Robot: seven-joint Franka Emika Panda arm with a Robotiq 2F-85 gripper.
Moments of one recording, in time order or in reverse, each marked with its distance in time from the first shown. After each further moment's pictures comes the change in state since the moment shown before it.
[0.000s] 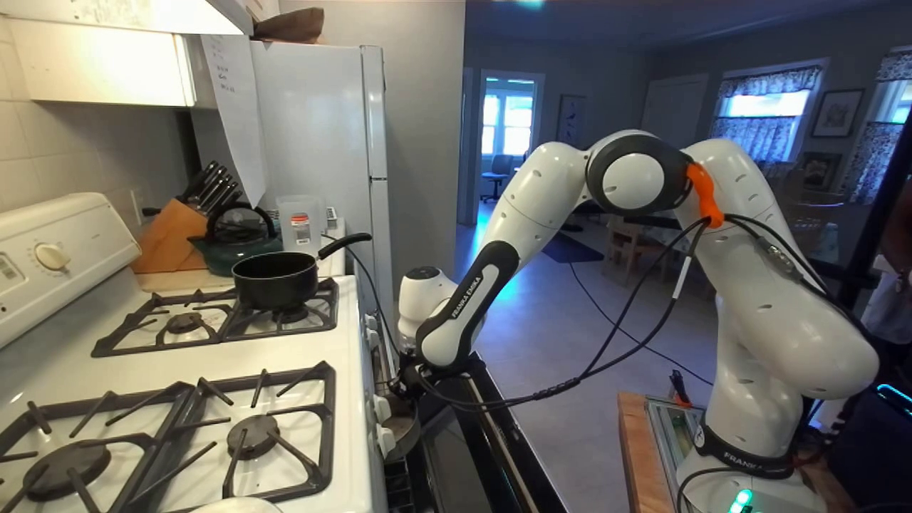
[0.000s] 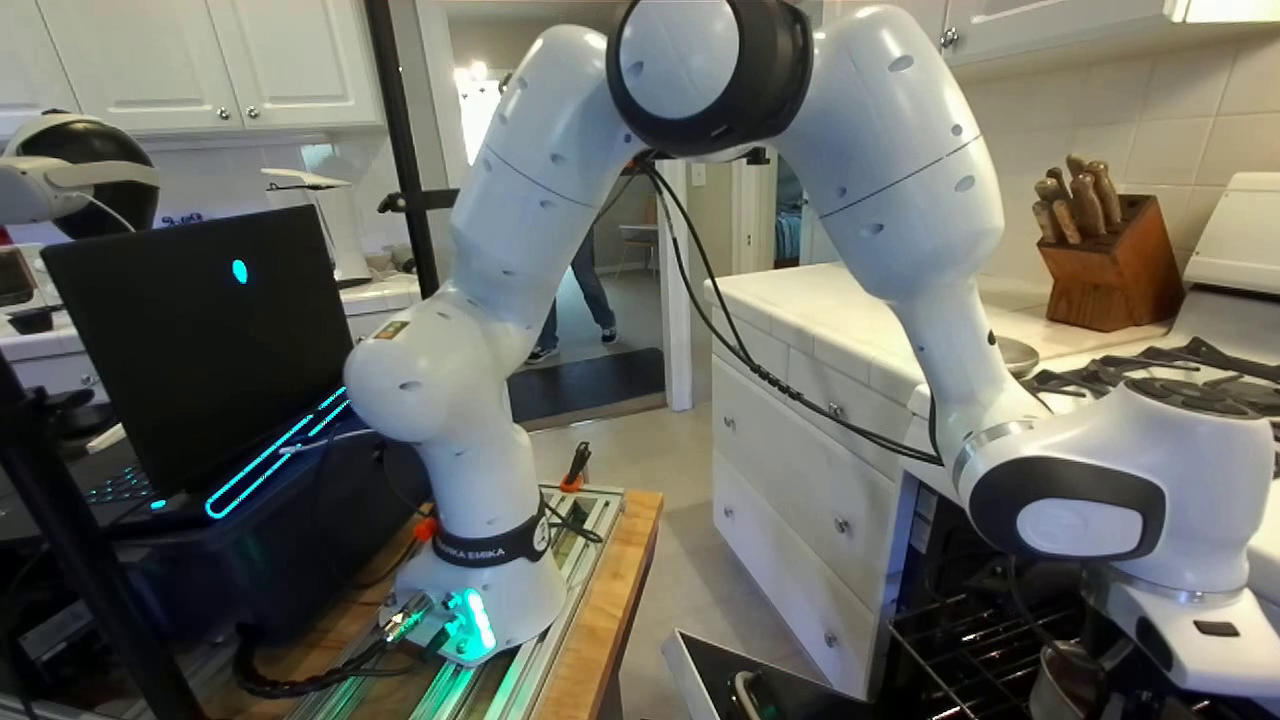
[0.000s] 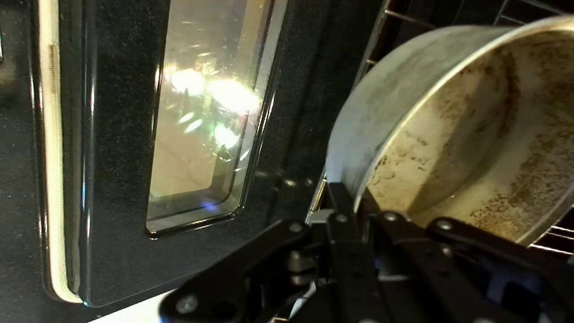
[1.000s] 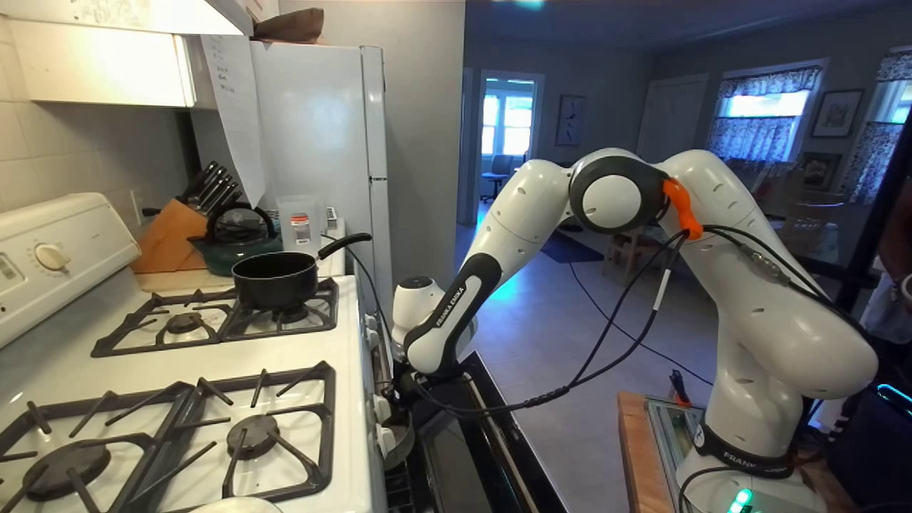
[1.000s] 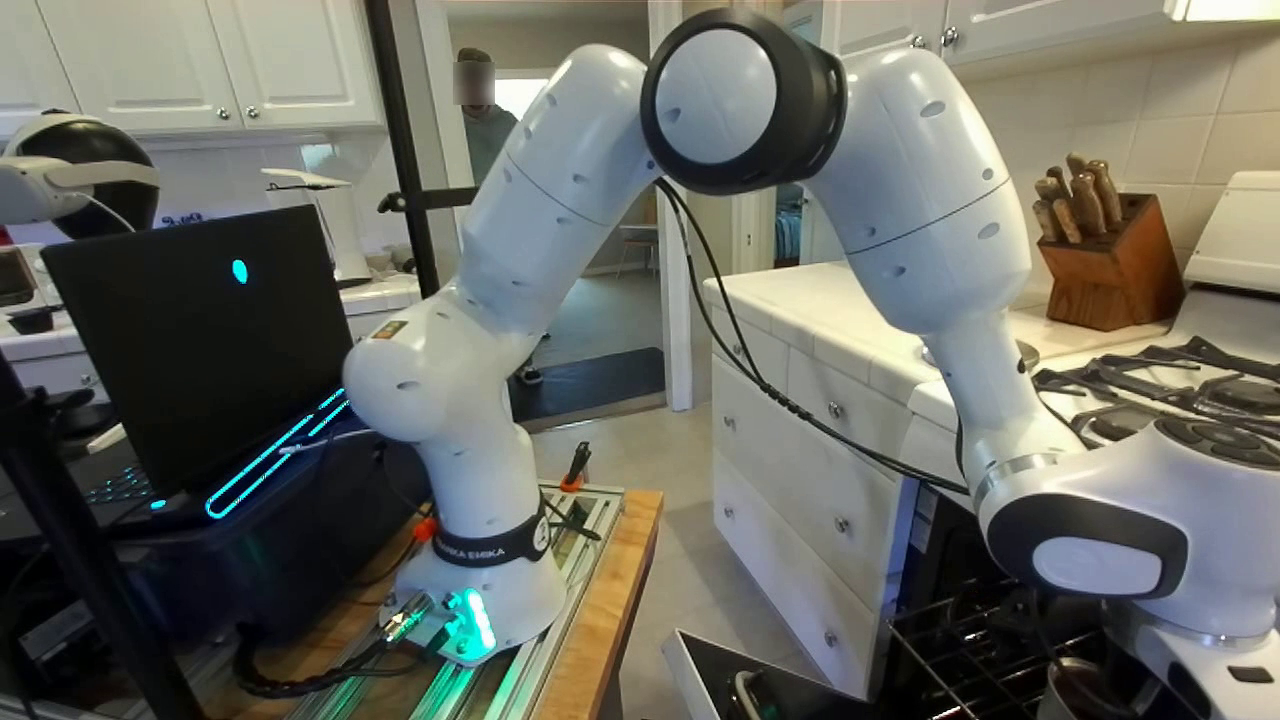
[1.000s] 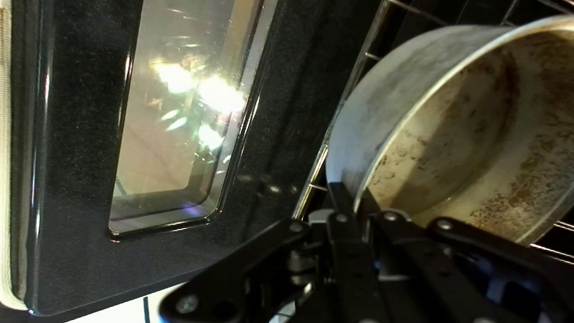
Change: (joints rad) arm -0.014 0.100 0.010 0.096 0.088 -0.004 -0.148
